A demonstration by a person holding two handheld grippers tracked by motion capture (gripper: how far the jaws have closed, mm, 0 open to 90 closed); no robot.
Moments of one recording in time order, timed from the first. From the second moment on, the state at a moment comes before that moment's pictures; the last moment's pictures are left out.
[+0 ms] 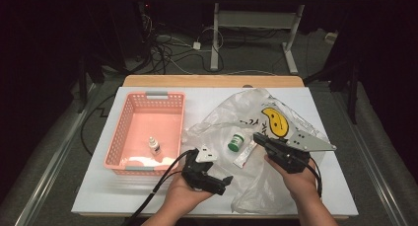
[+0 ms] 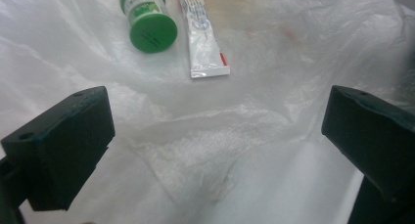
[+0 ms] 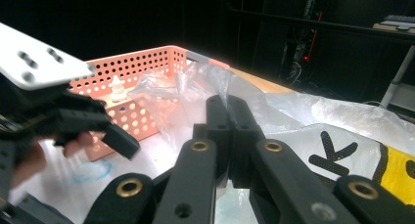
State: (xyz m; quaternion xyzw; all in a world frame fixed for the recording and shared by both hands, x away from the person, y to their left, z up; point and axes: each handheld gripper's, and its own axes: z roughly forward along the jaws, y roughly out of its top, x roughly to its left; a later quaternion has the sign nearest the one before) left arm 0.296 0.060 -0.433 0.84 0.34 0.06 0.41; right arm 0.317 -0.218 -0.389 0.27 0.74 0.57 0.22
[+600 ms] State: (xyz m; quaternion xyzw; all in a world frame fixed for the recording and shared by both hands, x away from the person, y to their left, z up) left arm 0.287 0.124 -0.418 0.82 0.37 0.09 0.42; right arm 0.317 -0.218 -0.390 0.27 0.75 0.57 0.22
